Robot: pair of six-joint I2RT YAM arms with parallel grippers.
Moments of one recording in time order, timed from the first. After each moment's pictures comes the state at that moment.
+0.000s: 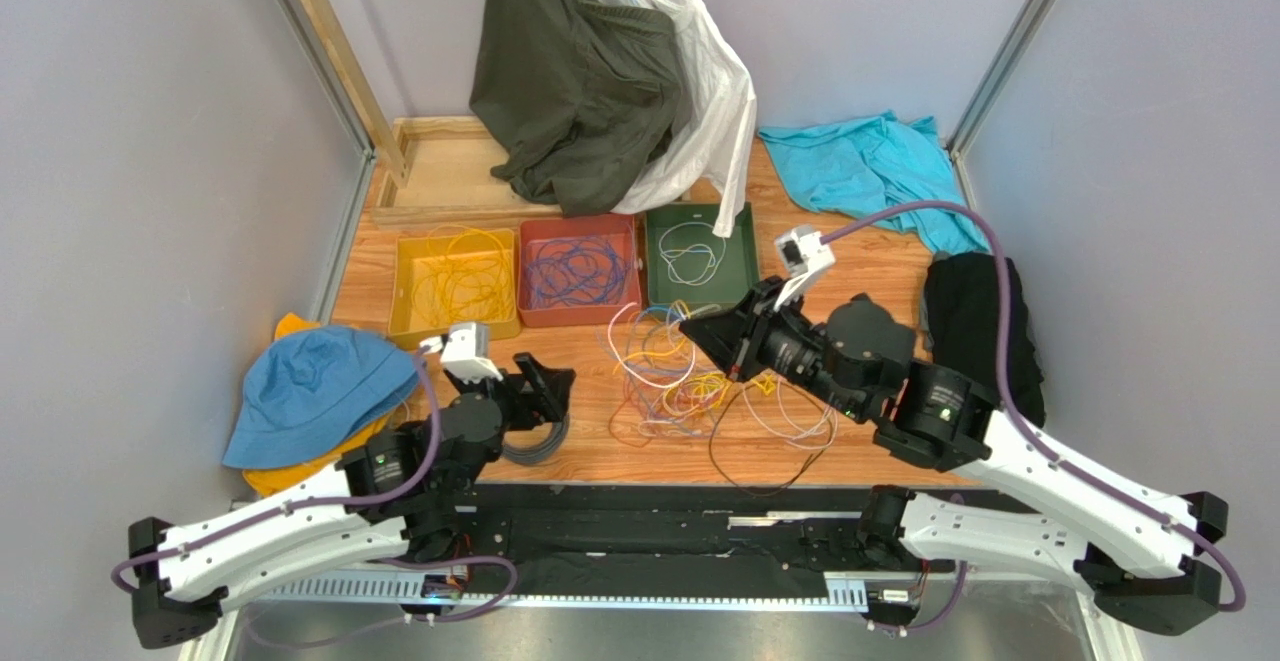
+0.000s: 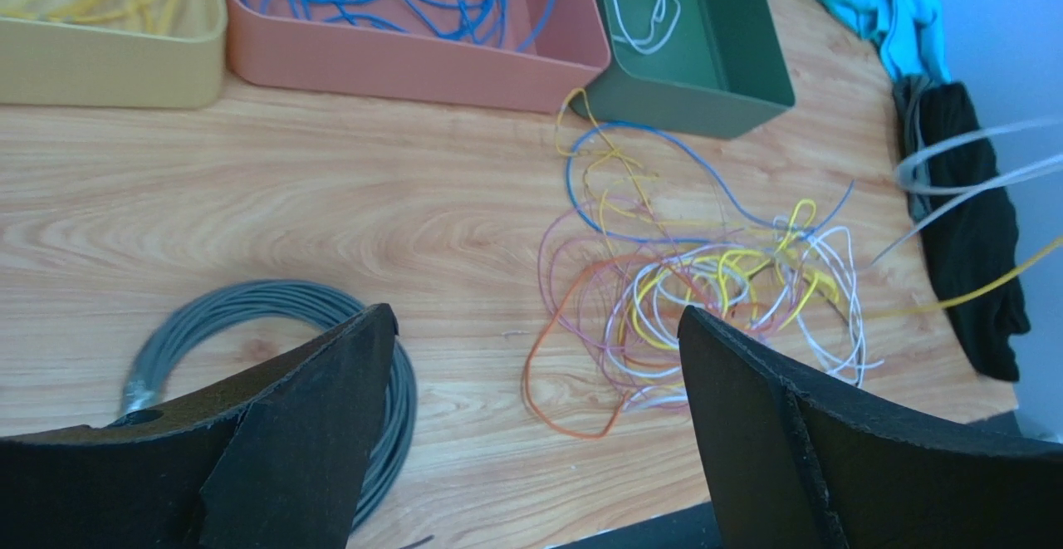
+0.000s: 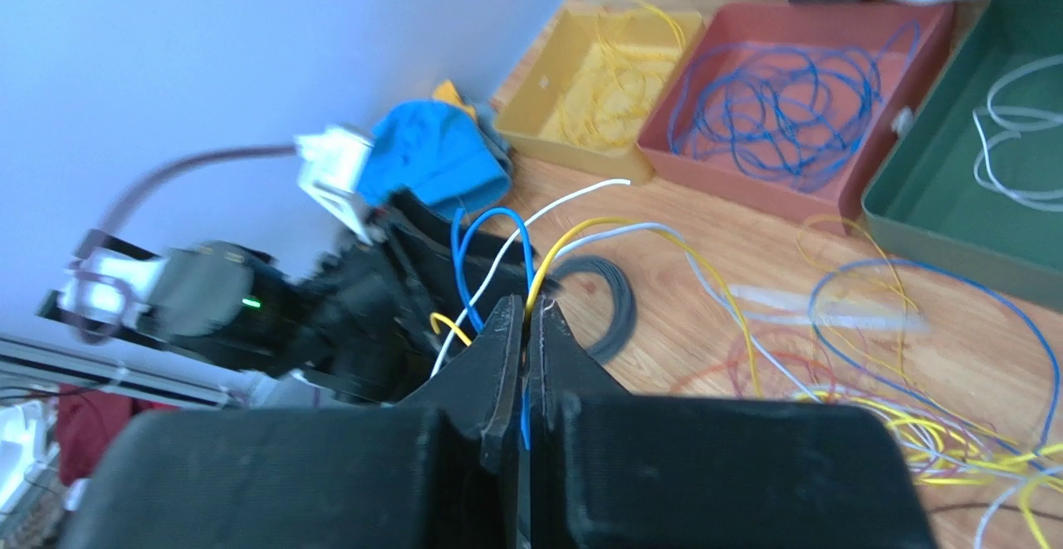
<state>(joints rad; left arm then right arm) -1.12 0.47 0.41 -0.35 -0.72 -0.84 1.08 0.83 1.04 -0.31 0.22 0.61</state>
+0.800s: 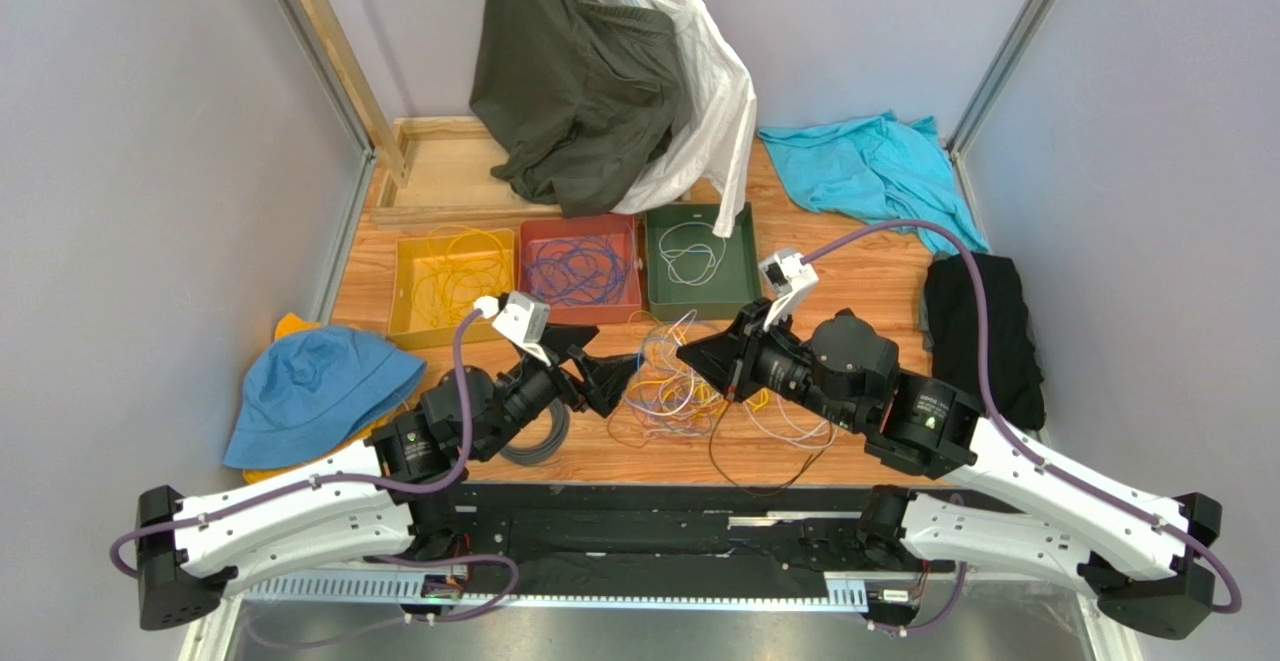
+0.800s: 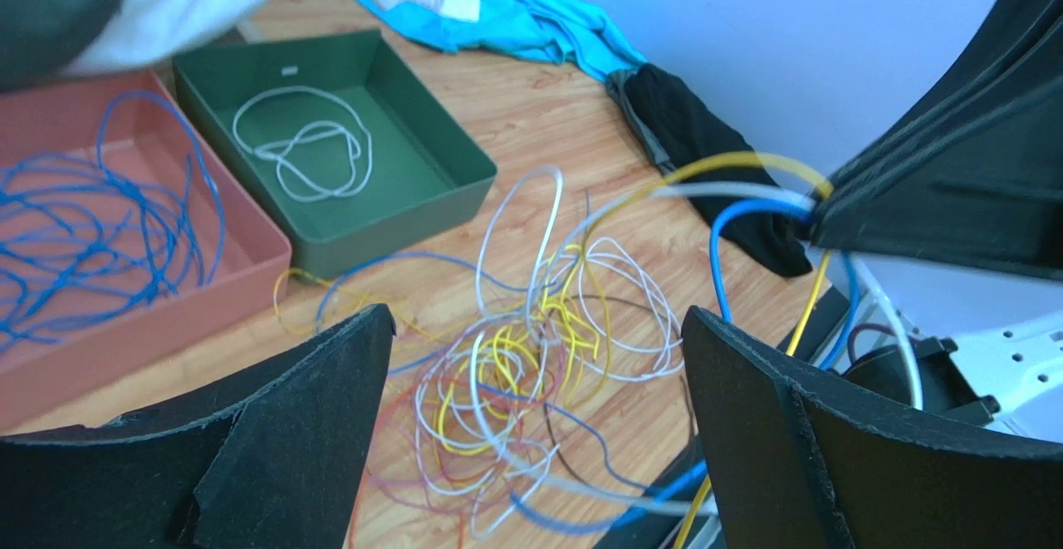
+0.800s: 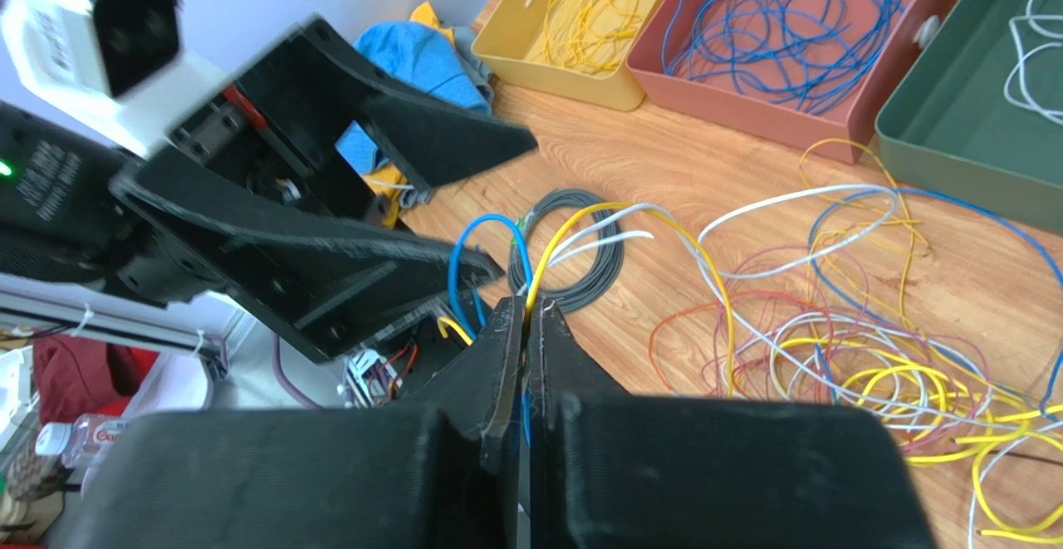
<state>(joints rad) -1.12 0.64 0.49 0.17 -0.37 -0.40 1.08 0.81 0.91 -0.30 0.16 0.62</state>
